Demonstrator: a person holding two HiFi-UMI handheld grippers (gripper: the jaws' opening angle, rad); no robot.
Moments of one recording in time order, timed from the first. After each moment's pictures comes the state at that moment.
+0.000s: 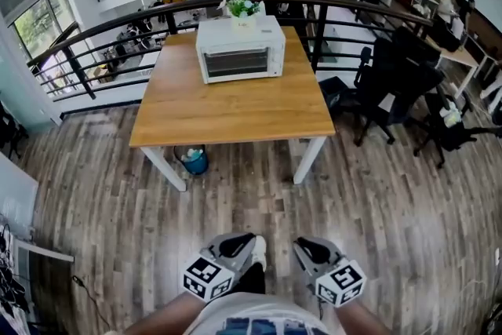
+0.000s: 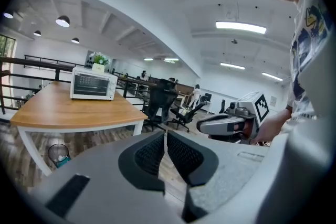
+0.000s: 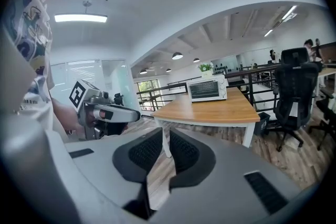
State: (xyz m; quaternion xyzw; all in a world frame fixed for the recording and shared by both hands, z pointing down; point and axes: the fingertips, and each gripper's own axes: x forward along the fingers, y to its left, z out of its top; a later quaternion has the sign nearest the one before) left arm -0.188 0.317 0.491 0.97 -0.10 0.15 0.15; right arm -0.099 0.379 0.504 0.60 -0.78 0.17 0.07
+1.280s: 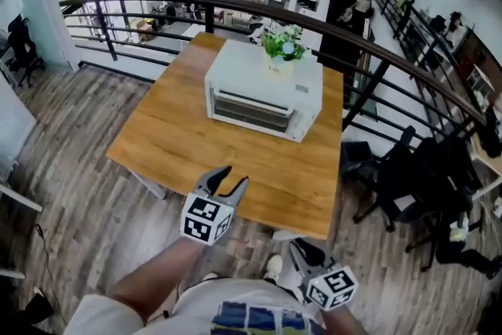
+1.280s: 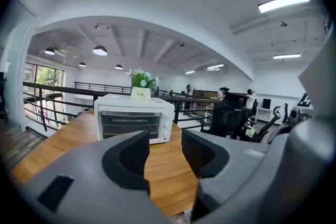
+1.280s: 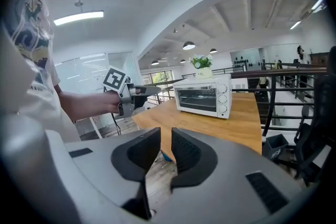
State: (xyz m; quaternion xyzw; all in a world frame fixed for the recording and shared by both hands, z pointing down) left arm 0.022 -0.145 0.455 0.92 -0.37 0.10 0.10; right arm 0.147 0.039 0.493 0.51 -0.83 0.18 0.12
